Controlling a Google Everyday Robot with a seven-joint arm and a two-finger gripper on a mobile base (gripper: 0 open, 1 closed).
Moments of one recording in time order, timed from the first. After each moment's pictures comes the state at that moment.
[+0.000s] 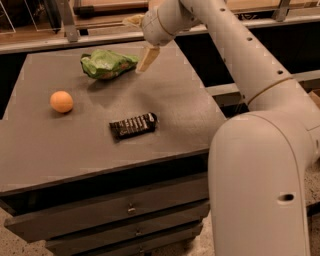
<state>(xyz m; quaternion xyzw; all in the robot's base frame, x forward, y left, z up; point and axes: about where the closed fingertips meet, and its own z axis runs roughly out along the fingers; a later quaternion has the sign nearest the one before) 0.776 0.059 0.921 -0.78 0.44 0.03 0.44</state>
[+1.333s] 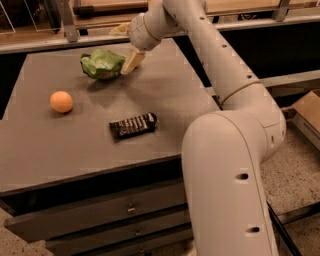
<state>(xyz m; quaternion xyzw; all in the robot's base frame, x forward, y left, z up) 0.791 0.109 0.895 -0.79 0.41 0.07 0.44</state>
